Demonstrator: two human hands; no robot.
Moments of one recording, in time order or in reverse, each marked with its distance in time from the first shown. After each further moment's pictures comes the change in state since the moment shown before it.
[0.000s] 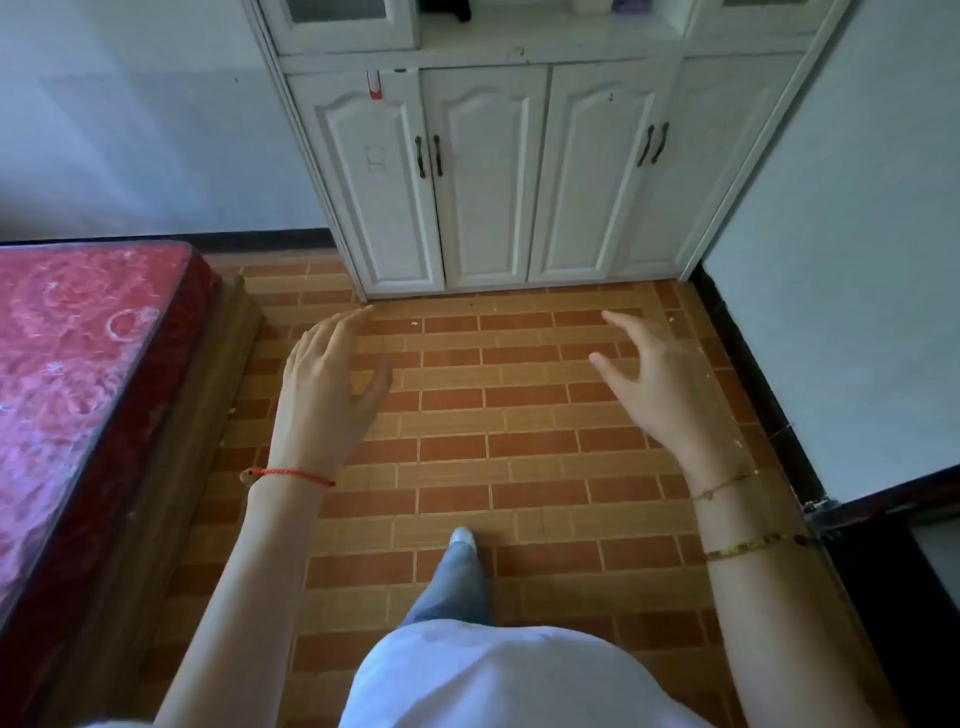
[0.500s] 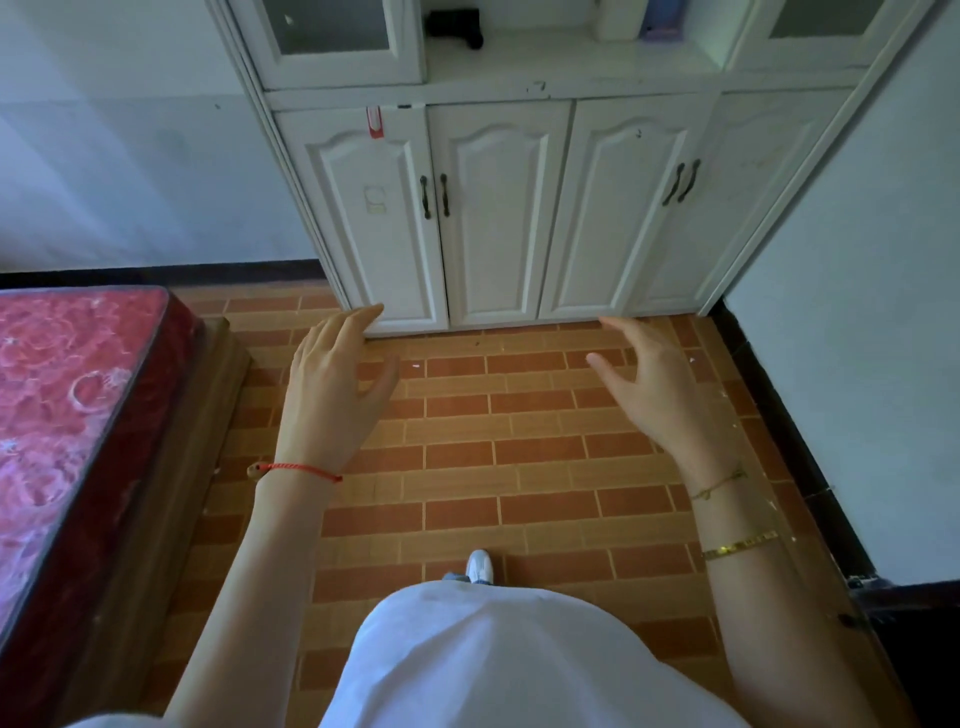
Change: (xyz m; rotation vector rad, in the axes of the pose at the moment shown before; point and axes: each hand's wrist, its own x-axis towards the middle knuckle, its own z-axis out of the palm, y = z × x) left_hand 0.225 -0.072 0.045 -0.017 -0.011 0.035; right_hand 0.231 0.001 0.069 0.075 -0.019 0.053
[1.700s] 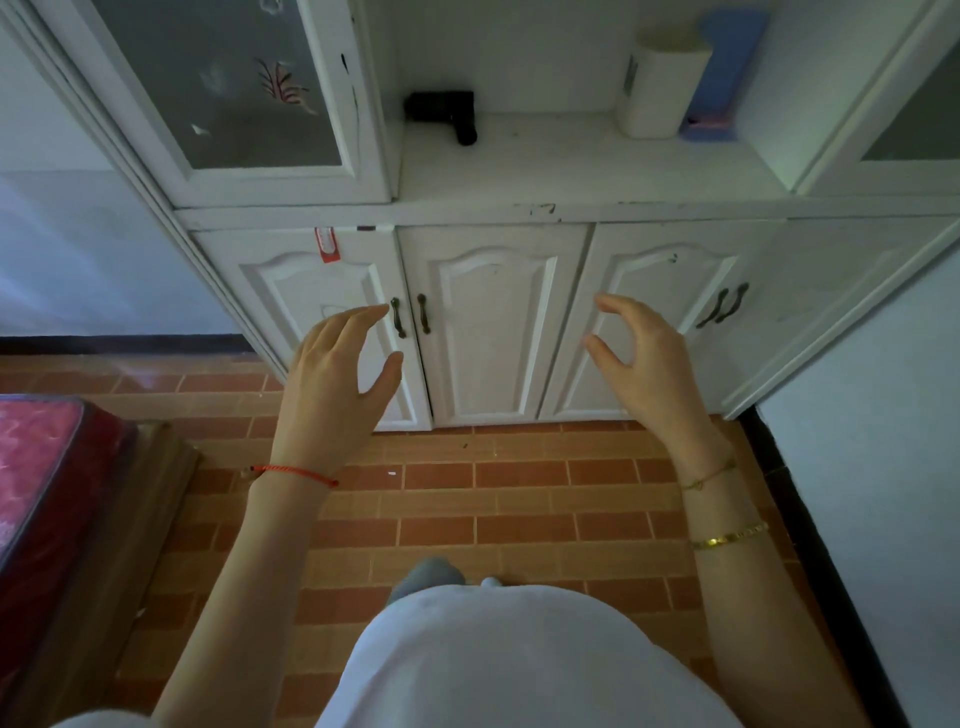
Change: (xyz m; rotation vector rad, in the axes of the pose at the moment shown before) left_hand 0.429 -0.033 0.145 -0.011 0.012 0.010; right_hand 0.468 0.078 0.013 0.084 0.081 -0.119
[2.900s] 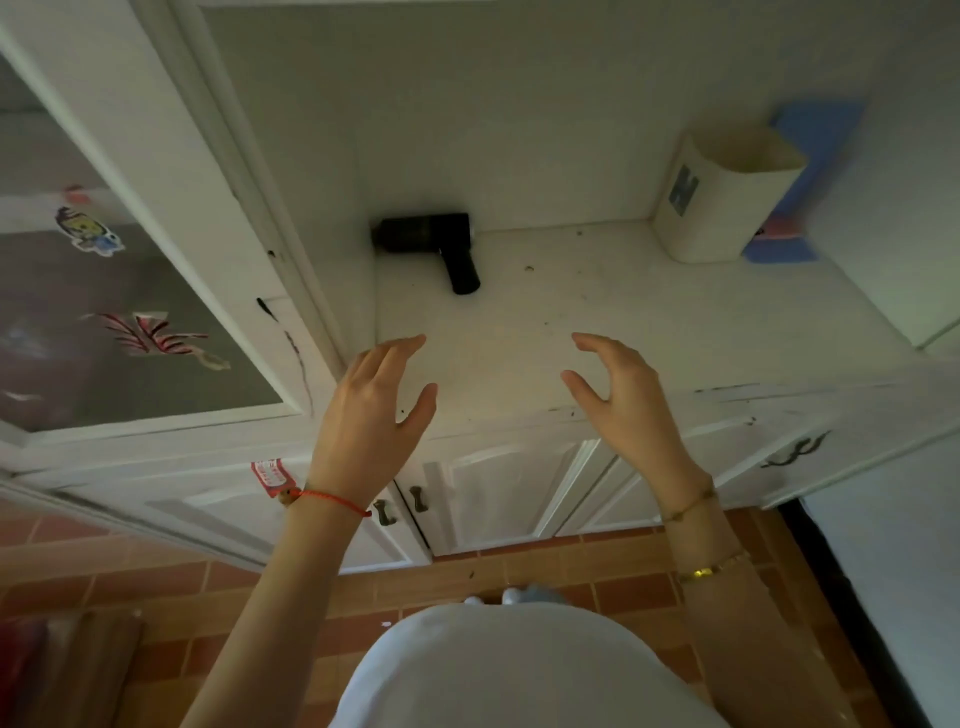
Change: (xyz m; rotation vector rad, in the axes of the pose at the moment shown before) left_hand 0.384 -0.090 0.115 -0.053 -0.116 0.085; right_hand 0.369 0.074 0.118 -0.009 -0.008 0.070
